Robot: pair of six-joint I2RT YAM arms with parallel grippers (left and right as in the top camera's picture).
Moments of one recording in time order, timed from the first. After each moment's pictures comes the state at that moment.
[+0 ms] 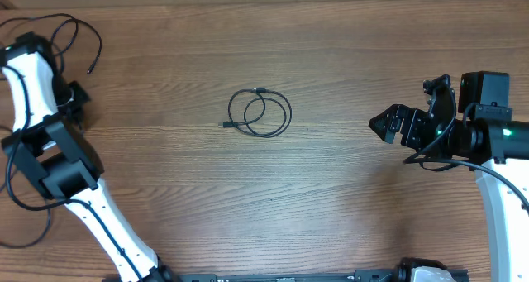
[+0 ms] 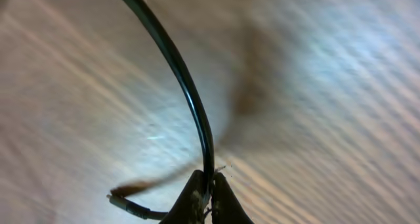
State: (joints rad) left arm 0.50 2.46 2.22 -1.37 -0.15 -0.26; right arm -0.12 1.25 1.21 -1.12 -0.46 0.18
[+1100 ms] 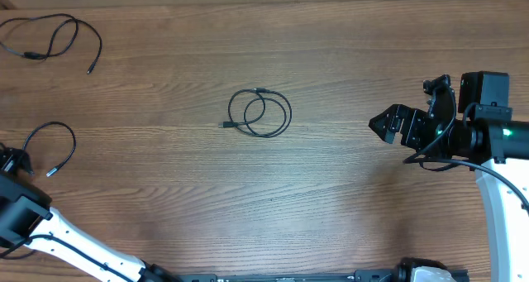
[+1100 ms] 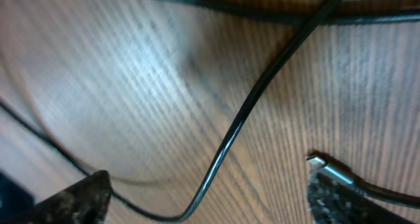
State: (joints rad) left arm 0.95 2.45 2.21 -1.54 -0.12 -0.33; right arm -0.12 1.25 1.21 -1.12 -0.46 0.18
